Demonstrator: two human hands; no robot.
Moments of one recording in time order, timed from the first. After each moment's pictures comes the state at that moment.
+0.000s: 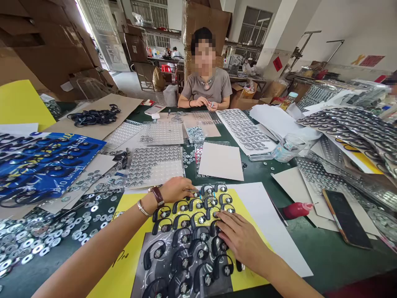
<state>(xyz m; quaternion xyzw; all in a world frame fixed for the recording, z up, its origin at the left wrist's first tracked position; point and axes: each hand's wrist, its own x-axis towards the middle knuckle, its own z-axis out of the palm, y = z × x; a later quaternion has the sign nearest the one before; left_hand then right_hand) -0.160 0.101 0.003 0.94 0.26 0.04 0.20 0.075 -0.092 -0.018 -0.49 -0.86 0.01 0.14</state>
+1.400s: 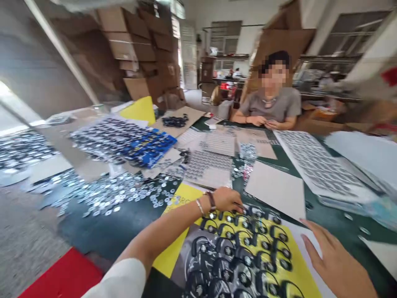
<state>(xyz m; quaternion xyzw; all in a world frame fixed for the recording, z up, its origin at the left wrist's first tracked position) -0.150 0.078 -0.006 0.93 0.32 0.07 0.18 0.190 -0.026 -0.053 -0.60 -0.78 -0.08 0.15</state>
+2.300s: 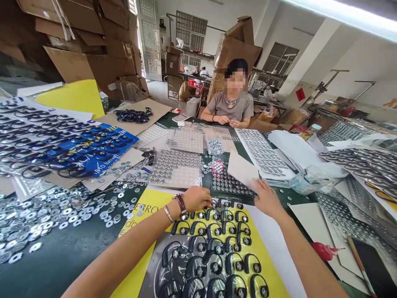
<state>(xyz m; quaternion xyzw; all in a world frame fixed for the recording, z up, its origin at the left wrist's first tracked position) -0.153 0.085 -0.015 0.93 0.31 0.10 0.17 0.159 0.060 0.000 -0.67 -0.73 -0.06 0.08</state>
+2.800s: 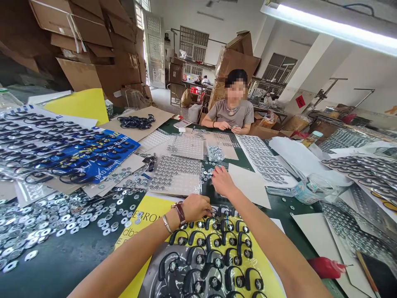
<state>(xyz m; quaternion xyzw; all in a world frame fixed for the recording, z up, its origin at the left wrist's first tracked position) -0.154 0.081 -0.017 0.93 0.32 0.11 0.14 0.024 0.150 0.003 -0.43 -0.90 -0.11 0.01</state>
